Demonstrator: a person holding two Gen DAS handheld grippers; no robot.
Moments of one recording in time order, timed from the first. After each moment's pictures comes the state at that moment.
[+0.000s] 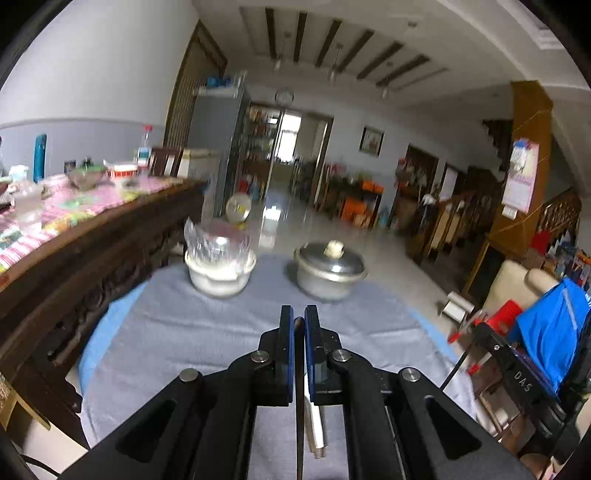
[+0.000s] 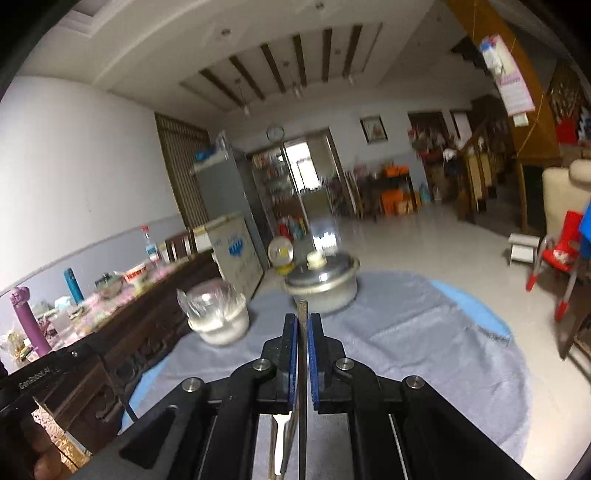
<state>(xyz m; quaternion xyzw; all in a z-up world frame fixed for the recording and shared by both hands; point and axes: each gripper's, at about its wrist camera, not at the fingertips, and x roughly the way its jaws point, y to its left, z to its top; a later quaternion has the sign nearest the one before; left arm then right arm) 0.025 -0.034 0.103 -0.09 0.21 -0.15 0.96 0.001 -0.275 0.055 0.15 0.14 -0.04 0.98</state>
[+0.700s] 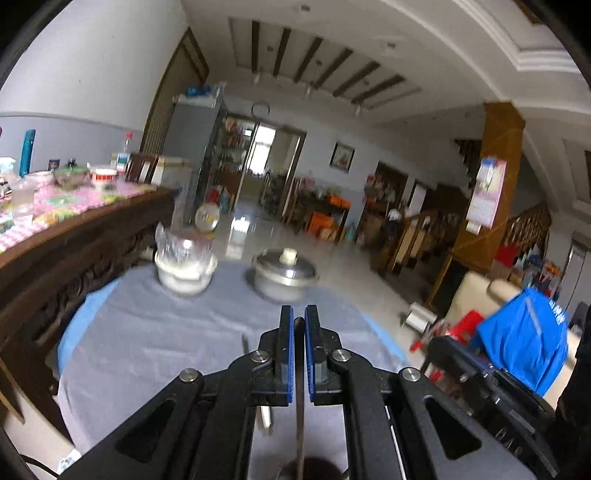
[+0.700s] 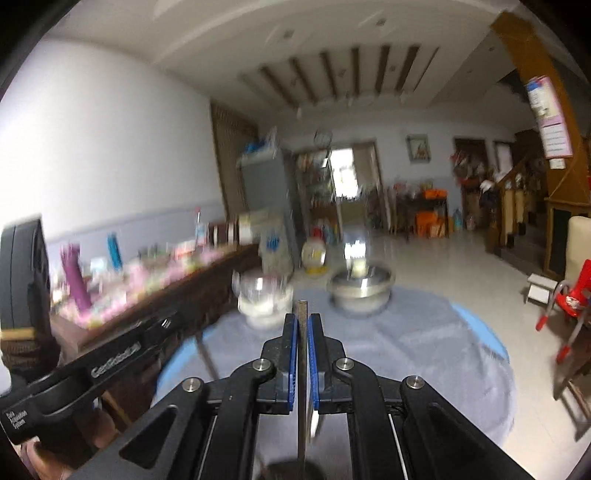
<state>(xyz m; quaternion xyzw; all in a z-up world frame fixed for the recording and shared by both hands) -0.038 -0.048 0.099 -0.10 0.20 -0.20 0.95 -0.073 -0.206 0.081 0.06 0.16 0.03 0.98</state>
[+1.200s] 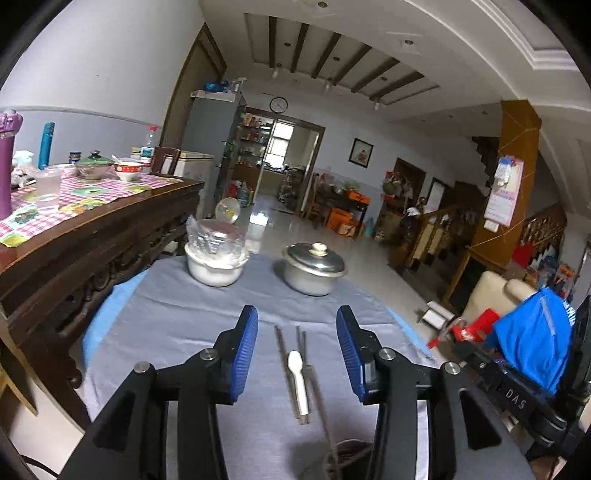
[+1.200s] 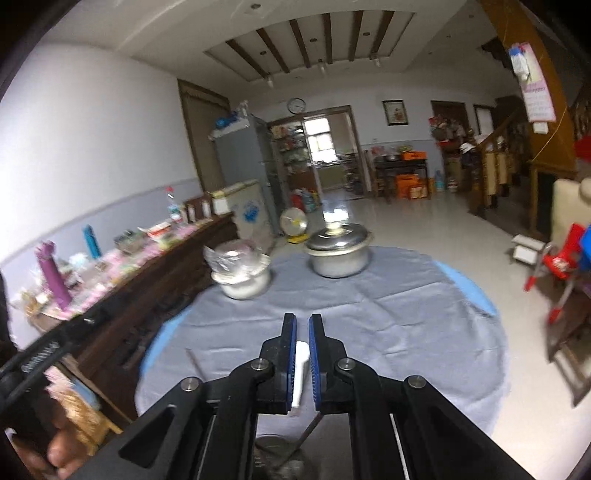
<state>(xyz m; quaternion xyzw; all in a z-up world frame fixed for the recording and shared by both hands) -0.045 -0.003 0.089 -0.11 0.20 -0.16 0.96 -0.061 -0.236 0.059 0.10 0.21 -0.02 0.97</state>
